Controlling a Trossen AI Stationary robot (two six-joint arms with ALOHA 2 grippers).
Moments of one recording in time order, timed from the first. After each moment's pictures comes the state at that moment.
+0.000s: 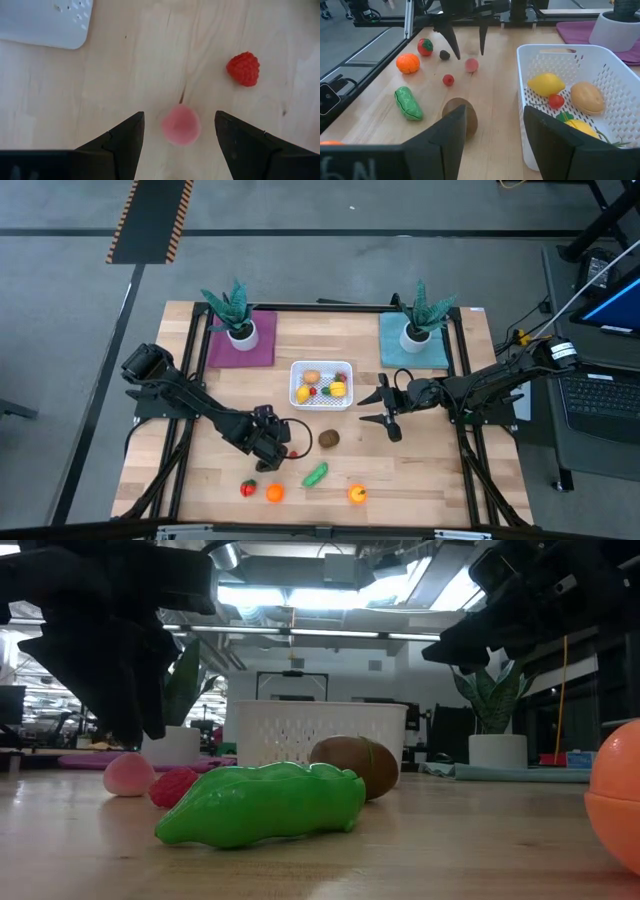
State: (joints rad) left arm -0.50 1.68 1.03 -0.66 -0.32 -0.65; right arm 0.20 1.22 0.36 0.56 0.06 0.07
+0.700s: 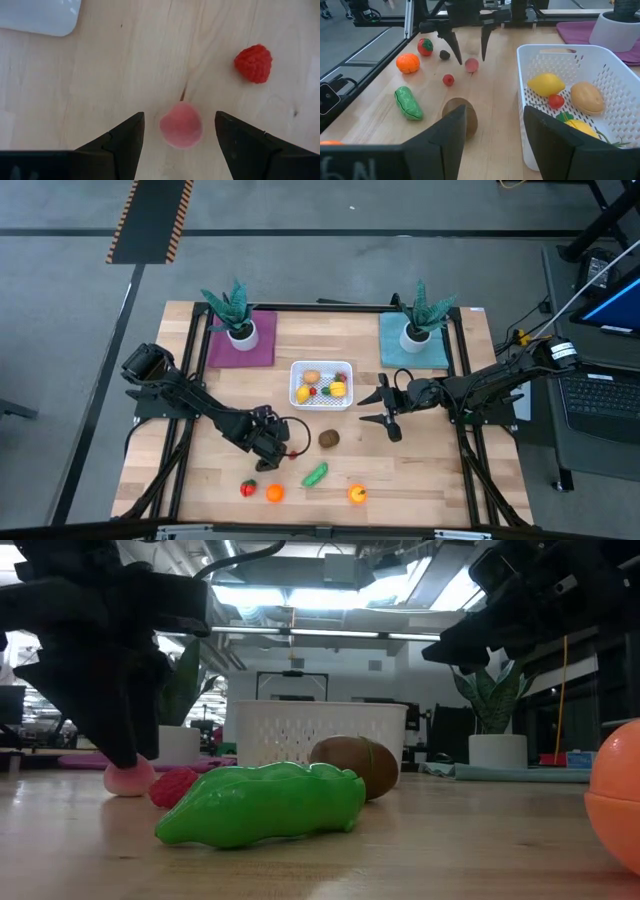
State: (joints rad) left arm -0.49 1.68 0.96 -0.57 -0.29 -0.67; right arm 0.20 1.22 0.36 0.56 0.06 0.07
